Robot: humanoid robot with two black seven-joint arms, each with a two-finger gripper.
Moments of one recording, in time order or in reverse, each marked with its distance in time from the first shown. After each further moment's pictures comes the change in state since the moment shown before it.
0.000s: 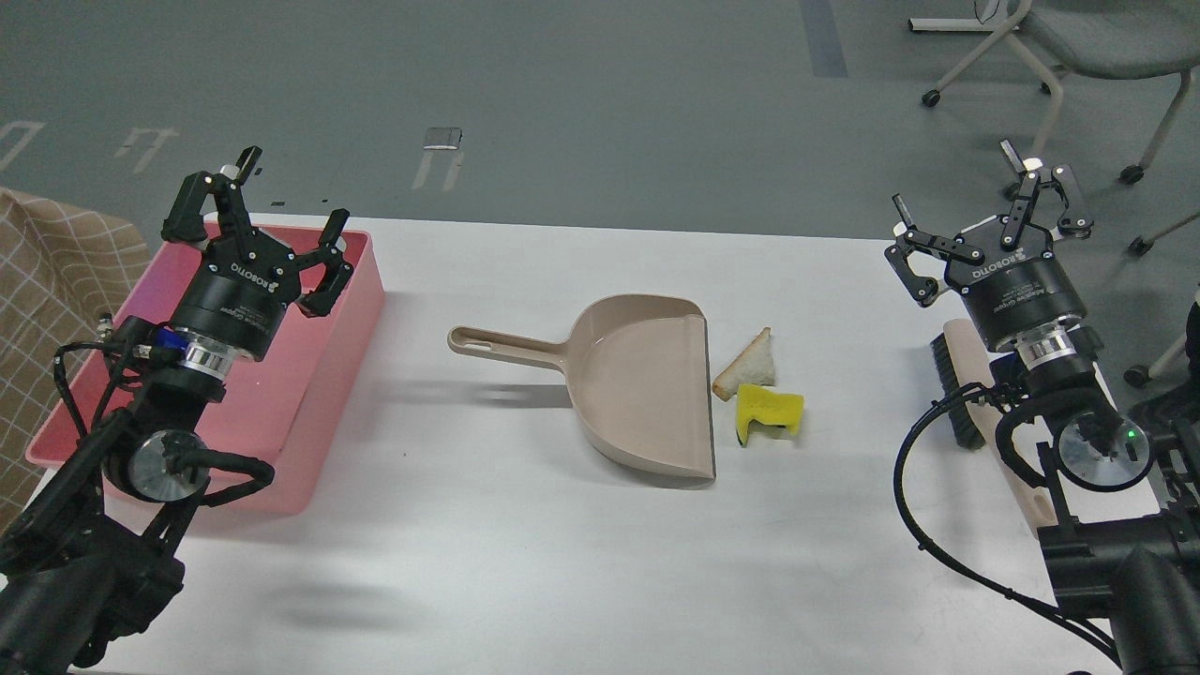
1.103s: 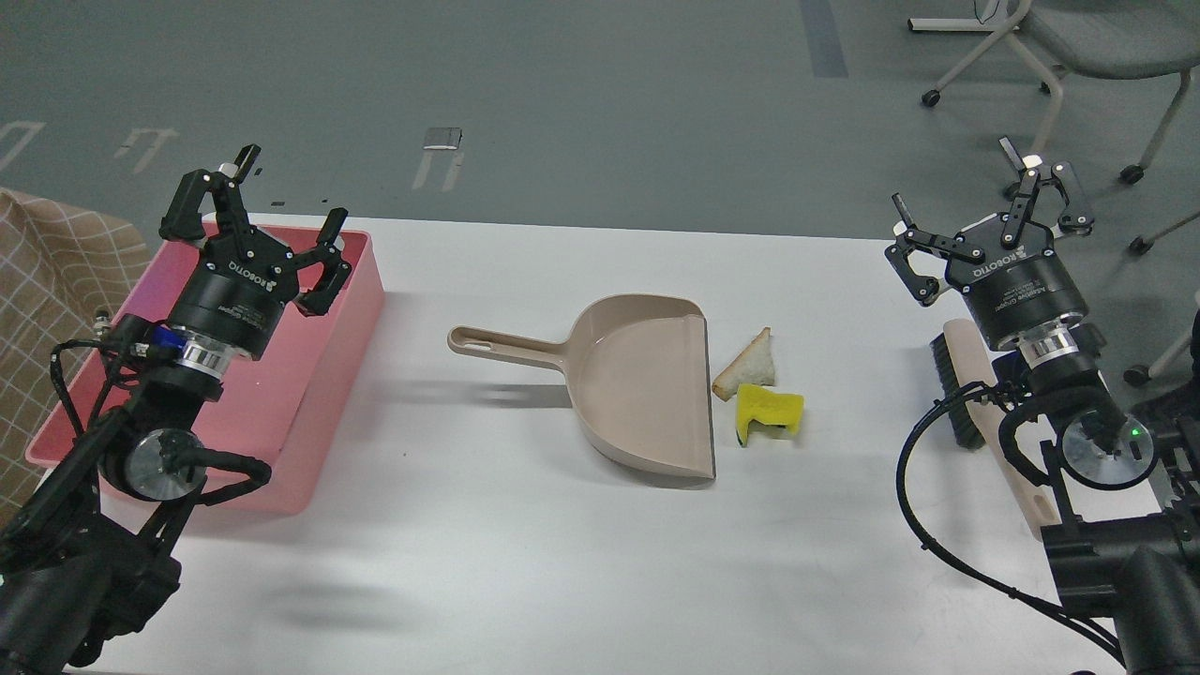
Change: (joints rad) left arm 0.002 0.008 0.002 -0.025 0.001 0.000 -0.001; right arm 0.000 -0.010 -0.003 0.005 -0.001 0.000 -0.007
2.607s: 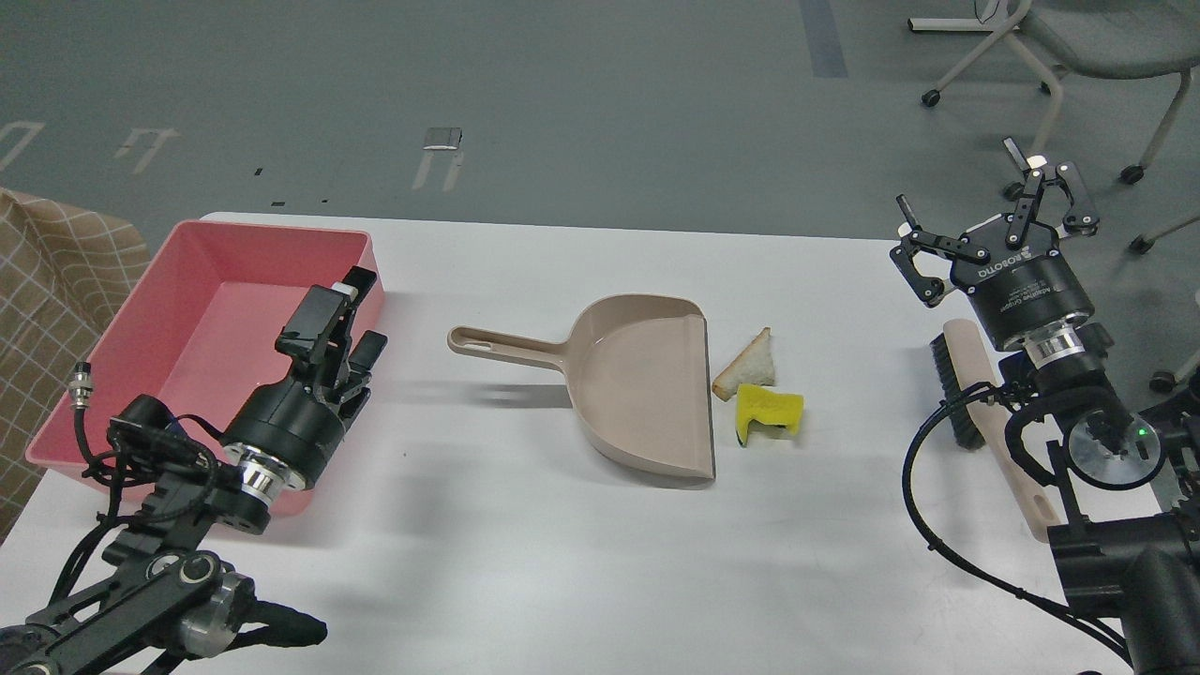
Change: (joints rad) left arm 0.264 0.250 0.431 -0.620 0.485 0.894 0.075; right arm 0.002 -0.012 -0.003 -0.002 -0.001 0.000 -0.001
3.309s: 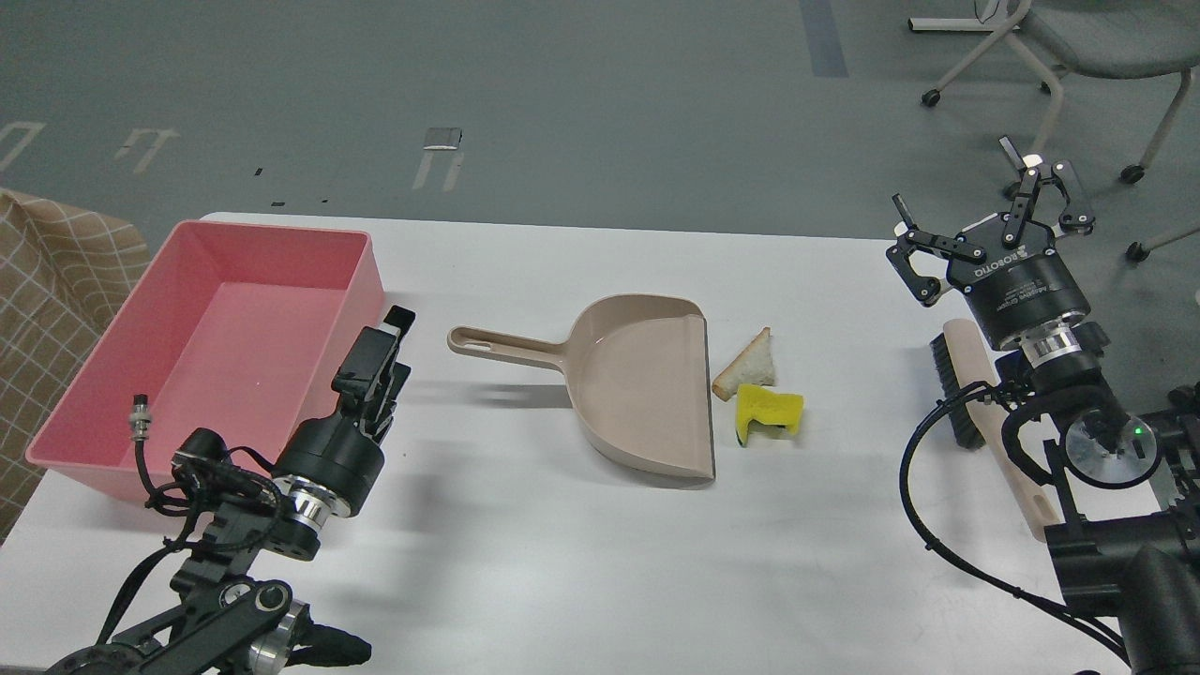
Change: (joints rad) left arm -0.017 -0.136 0.062 0.152 0.147 0.054 0.001; right arm 0.000 0.003 -0.004 0.000 0.000 0.000 0.000
